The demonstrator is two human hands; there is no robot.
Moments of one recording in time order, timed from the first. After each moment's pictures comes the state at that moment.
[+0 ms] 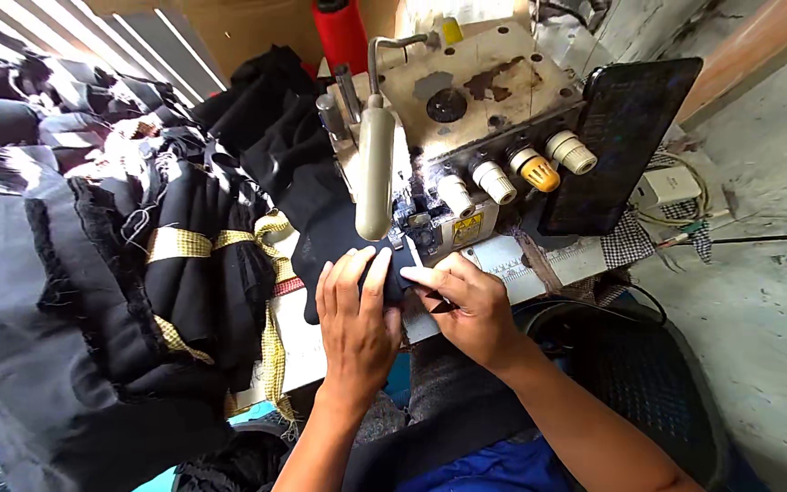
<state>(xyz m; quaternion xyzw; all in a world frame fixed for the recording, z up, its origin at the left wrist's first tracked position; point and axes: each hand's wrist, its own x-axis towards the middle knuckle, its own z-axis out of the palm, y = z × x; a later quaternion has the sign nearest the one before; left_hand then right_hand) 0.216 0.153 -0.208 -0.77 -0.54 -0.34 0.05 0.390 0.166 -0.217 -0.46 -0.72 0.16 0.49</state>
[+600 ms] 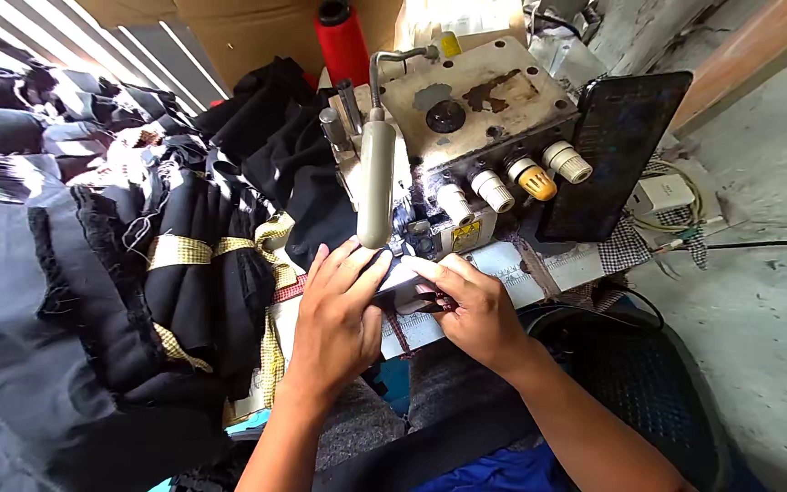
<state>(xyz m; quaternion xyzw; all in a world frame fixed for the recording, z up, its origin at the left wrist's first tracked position) 0.187 0.177 -0.172 -0.84 -0.46 -0.29 -0.06 0.400 0.168 -0.212 -0.49 -0.75 0.16 0.42</state>
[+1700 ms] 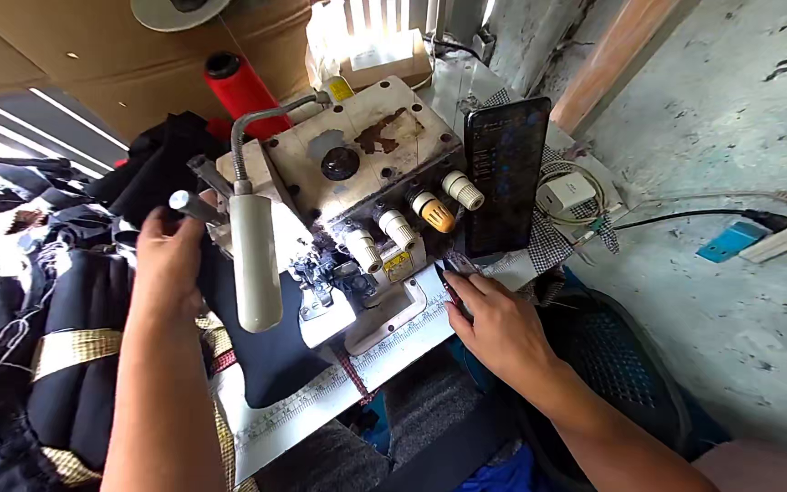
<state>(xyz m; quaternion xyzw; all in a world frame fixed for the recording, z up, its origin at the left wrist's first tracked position) 0.141 0.333 -0.153 -0.52 -0.66 -0.43 -0.34 0.479 0.145 -0.222 -0.70 -0.69 0.04 0.18</state>
